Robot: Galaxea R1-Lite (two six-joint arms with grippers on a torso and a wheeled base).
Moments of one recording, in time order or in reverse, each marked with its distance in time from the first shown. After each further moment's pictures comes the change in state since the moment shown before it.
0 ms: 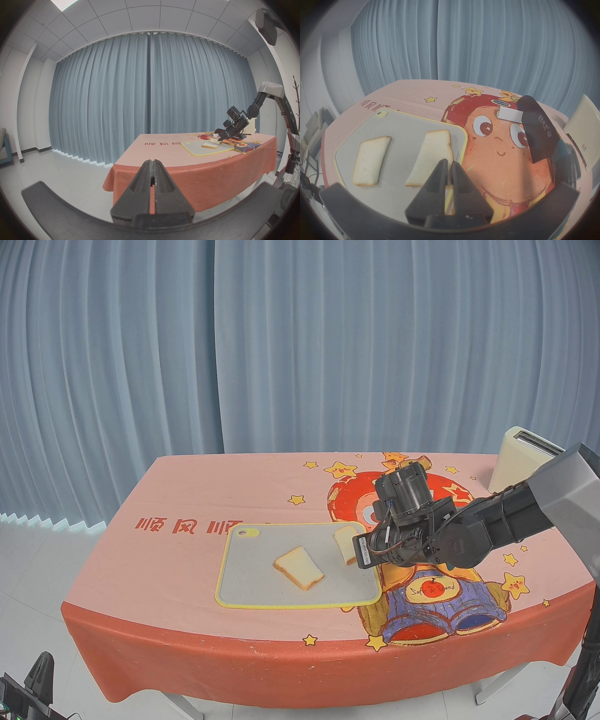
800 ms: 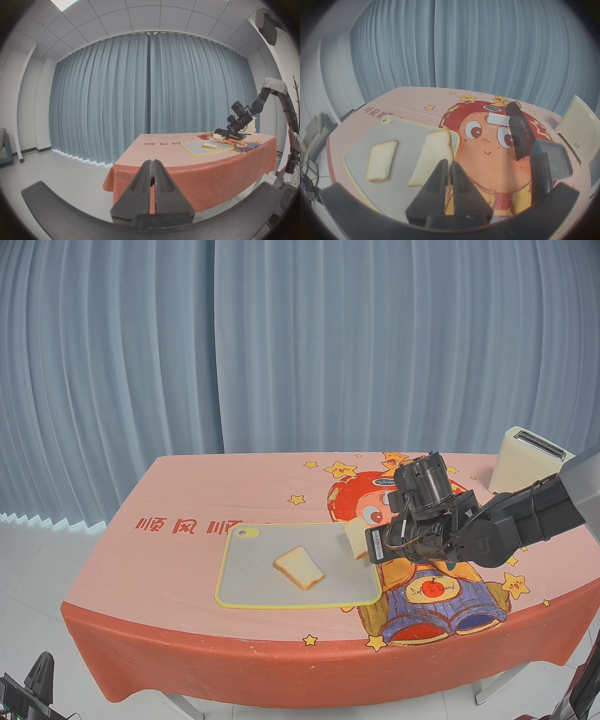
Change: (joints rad) left arm 0.000 0.000 0.000 0.000 0.000 0.000; right arm 0.007 -0.108 0.082 -0.017 -0.020 0.018
